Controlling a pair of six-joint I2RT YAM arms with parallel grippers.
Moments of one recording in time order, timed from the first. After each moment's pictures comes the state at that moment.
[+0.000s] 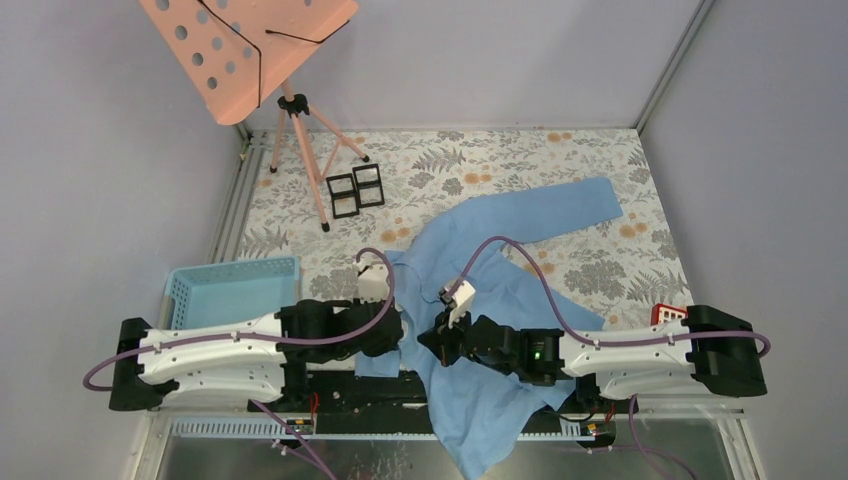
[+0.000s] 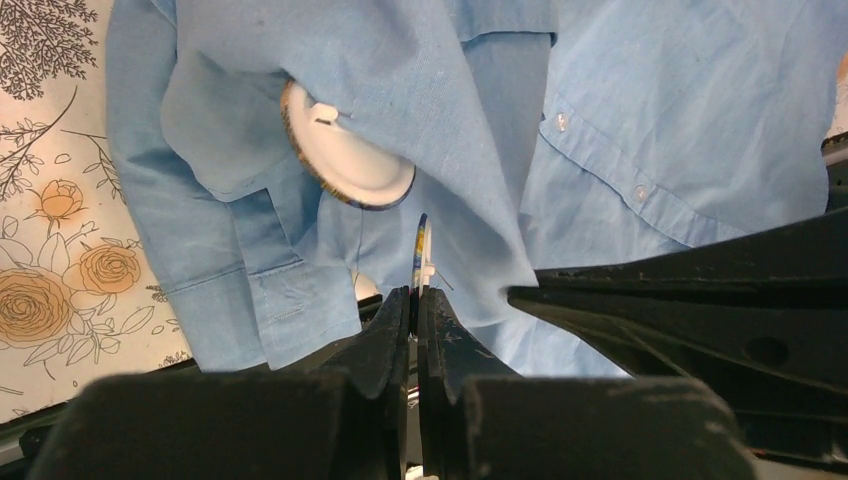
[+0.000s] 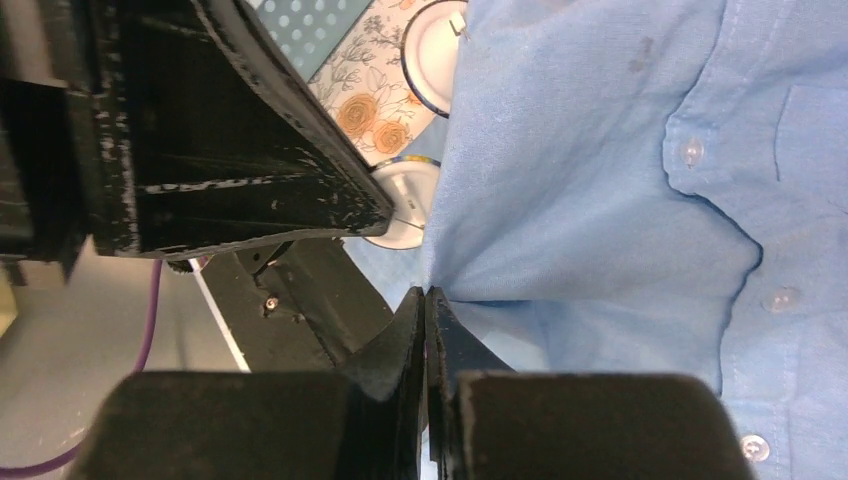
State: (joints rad) left arm -1.35 0.92 0.78 -0.81 -0.45 -1.10; right arm 1.43 1.14 0.49 0.24 0.37 0.60
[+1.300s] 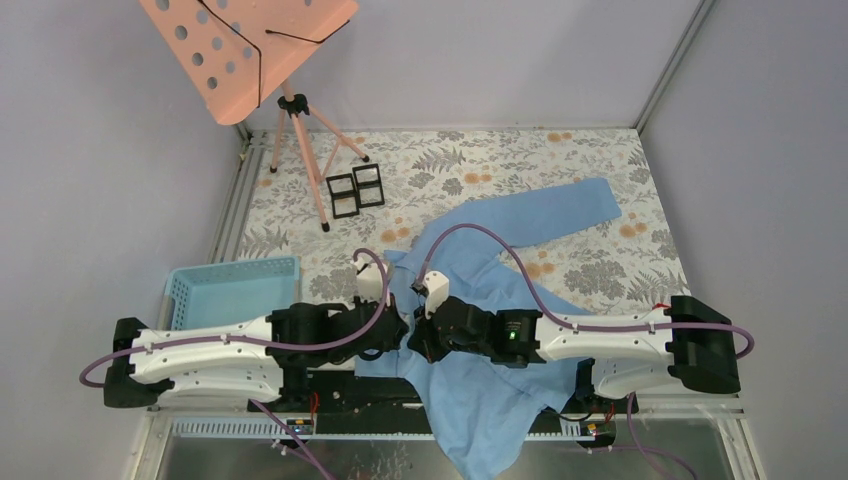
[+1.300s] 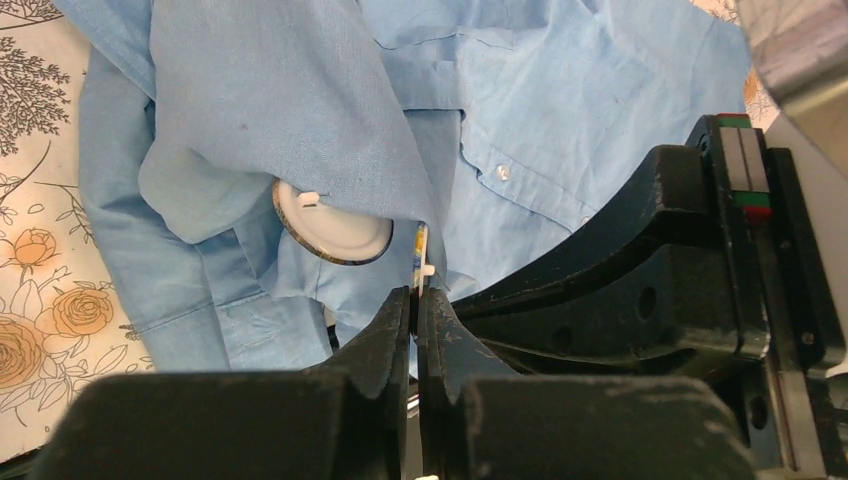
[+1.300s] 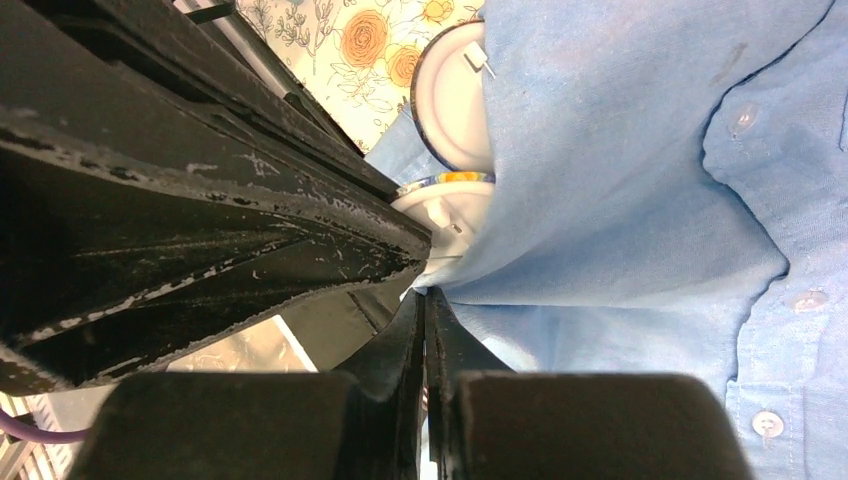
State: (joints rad) left arm -1.40 0.88 0.78 -0.73 -0.51 -1.07; right arm 1.36 1.29 0.75 -0.08 0.16 0.69
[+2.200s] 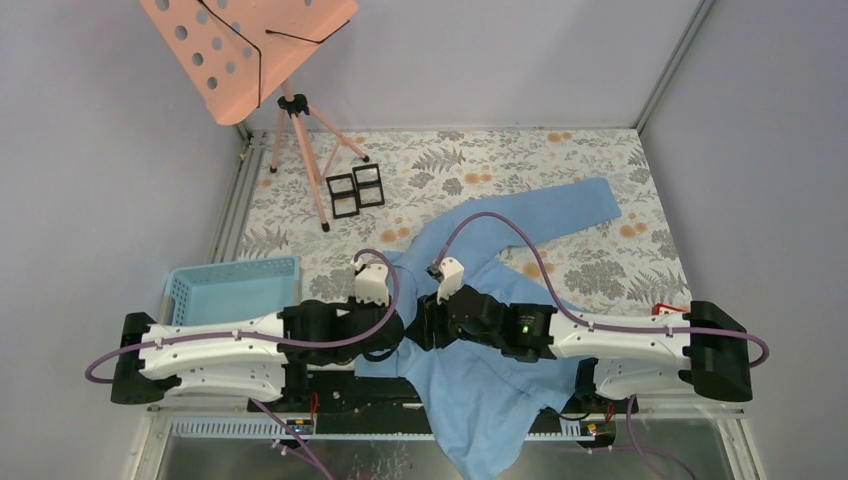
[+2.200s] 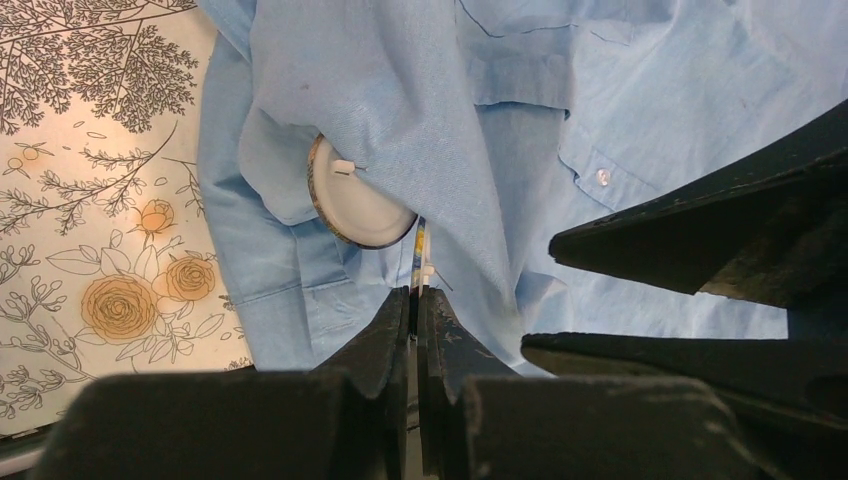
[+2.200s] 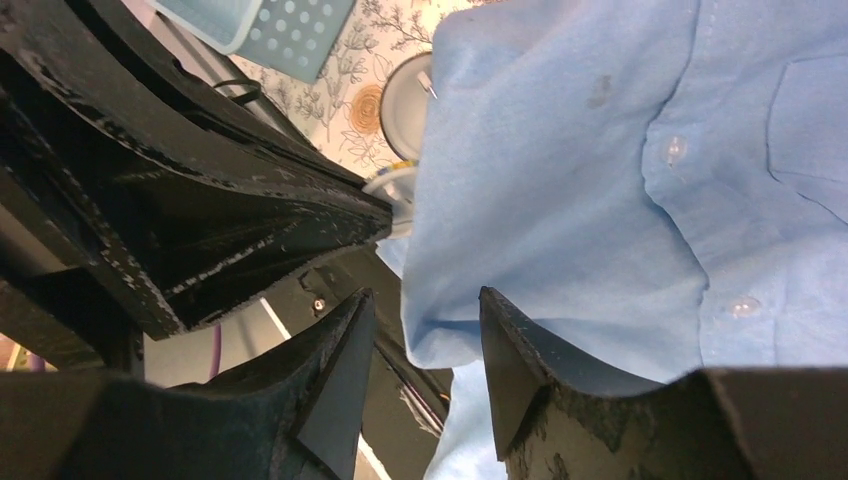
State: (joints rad) left arm -1.40 0.96 0.82 -0.91 -0.59 -1.10; right arm 1.30 1.20 0.72 -0.06 0.19 0.73
